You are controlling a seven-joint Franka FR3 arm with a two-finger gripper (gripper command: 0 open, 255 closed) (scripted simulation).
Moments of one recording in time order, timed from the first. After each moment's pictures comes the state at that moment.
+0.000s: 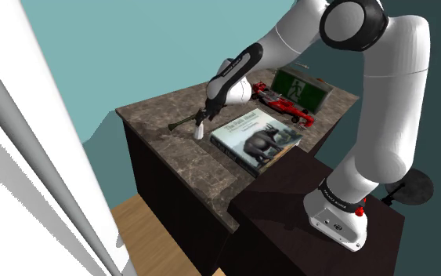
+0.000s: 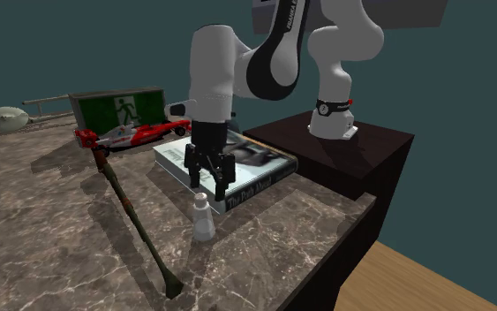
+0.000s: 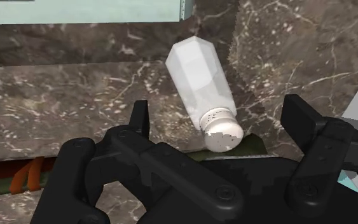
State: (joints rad) arm 0.04 0.51 0.06 -2.14 0.35 2.88 -0.31
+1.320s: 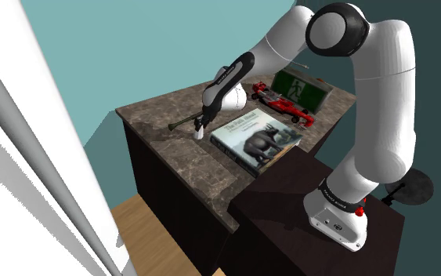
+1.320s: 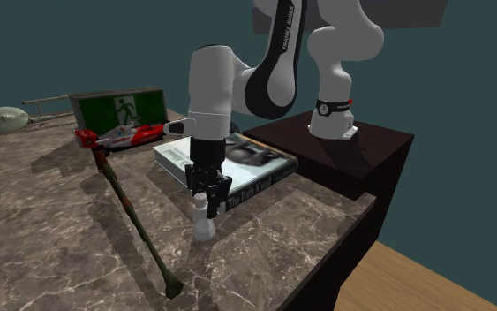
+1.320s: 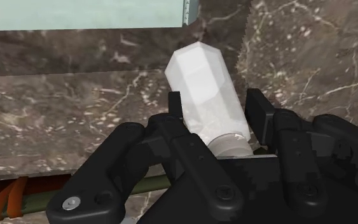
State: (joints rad) arm 0.03 0.61 0.08 -2.08 0.36 2.93 -0.32
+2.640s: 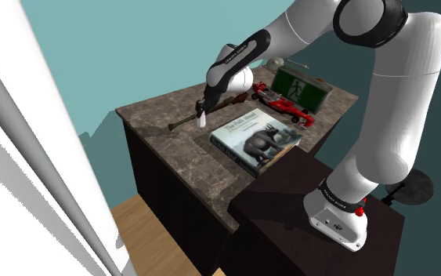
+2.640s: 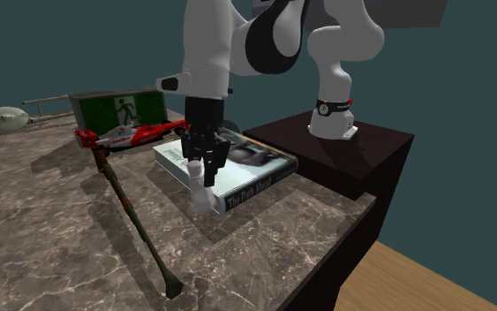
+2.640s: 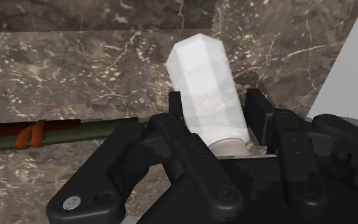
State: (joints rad) arm 0.08 0.42 0.02 -2.12 0.31 2.77 -0.25
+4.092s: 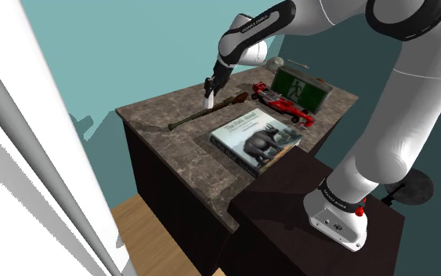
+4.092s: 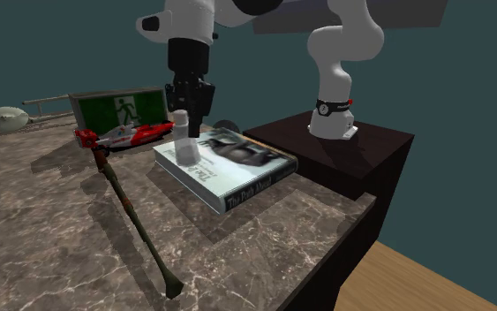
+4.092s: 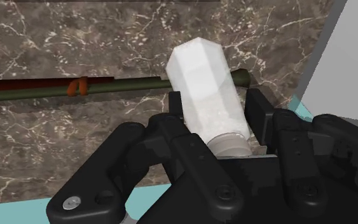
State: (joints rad) arm 0.05 0.23 -0.04 -2.10 0.27 2.56 -0.26
